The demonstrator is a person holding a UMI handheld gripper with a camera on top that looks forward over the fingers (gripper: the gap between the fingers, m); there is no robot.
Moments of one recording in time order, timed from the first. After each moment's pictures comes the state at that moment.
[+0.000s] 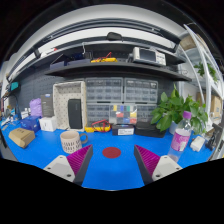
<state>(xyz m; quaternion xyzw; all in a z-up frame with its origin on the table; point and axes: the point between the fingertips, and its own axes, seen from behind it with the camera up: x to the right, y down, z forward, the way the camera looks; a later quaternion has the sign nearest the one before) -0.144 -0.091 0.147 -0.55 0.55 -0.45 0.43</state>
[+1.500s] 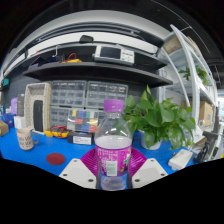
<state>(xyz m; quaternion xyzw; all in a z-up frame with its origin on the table) -0.077 -0.307 0.132 -0.50 0.54 -0.54 0.42</state>
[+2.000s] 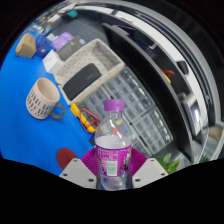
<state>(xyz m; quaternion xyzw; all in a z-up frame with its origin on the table) 0.023 -0.124 0.141 -0.71 0.24 -0.63 0.20</state>
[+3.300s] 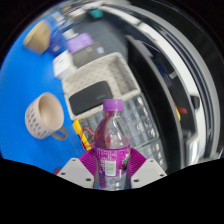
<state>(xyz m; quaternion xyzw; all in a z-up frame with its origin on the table) 0.060 -0.035 0.180 -0.73 0.12 -0.66 0.17</state>
